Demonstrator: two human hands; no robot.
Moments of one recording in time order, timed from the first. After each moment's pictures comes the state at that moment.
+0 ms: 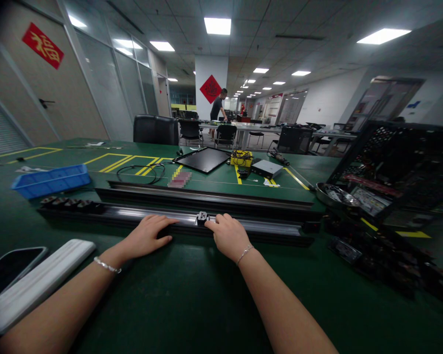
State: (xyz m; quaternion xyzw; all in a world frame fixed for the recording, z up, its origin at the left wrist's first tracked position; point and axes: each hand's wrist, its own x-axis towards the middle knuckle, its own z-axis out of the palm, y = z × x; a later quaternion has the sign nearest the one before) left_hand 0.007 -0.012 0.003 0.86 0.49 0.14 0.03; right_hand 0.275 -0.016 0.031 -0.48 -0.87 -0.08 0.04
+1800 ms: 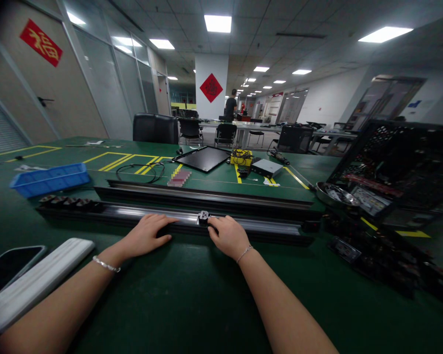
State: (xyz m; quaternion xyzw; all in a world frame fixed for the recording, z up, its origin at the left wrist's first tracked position) left_hand 0.006 -0.011 0.001 0.86 0.49 0.14 0.03; right_hand 0.280 -0.008 0.013 -0.49 -0.86 0.00 0.14
